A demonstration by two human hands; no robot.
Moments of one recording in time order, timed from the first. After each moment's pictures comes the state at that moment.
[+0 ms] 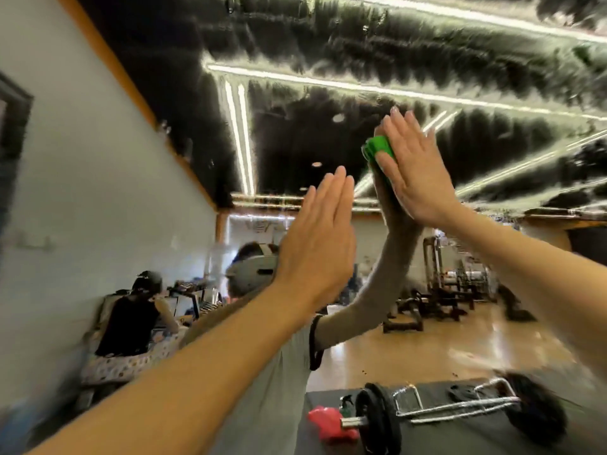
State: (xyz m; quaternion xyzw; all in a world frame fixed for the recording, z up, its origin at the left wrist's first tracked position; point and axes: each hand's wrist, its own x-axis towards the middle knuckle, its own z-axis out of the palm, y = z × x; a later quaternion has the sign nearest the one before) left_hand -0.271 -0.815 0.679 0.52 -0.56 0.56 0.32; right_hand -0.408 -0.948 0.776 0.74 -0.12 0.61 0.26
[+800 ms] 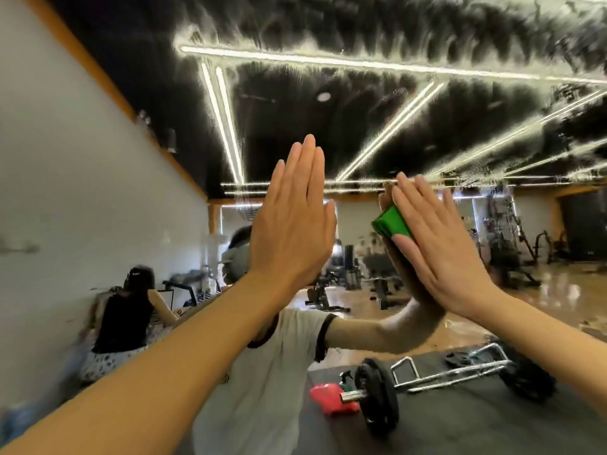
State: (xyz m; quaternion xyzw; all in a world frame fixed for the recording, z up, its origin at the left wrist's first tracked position) left_hand -0.273 -0.842 0.671 0.53 -0.48 0.64 0.29; right_hand -0.444 -0.990 0.632 0.74 -0.09 0.58 0.31
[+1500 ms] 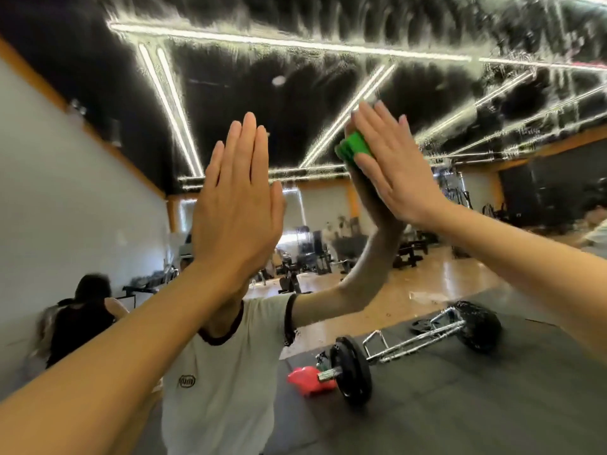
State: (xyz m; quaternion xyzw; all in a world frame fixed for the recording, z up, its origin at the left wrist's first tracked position) left_hand -0.272 -0.842 0.671 0.53 -0.48 0.65 0.27; right_hand -0.465 -0.998 0.691 0.75 -0.13 0.59 0.26
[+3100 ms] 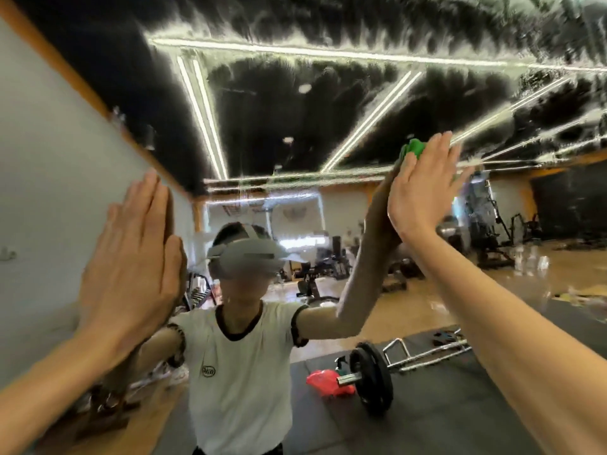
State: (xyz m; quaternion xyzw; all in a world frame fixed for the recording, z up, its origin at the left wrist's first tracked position) left_hand -0.159 -0.713 0.631 0.58 -0.47 0.59 0.31; right_hand -0.413 -0.947 0.685 0.57 -0.42 0.70 0.04
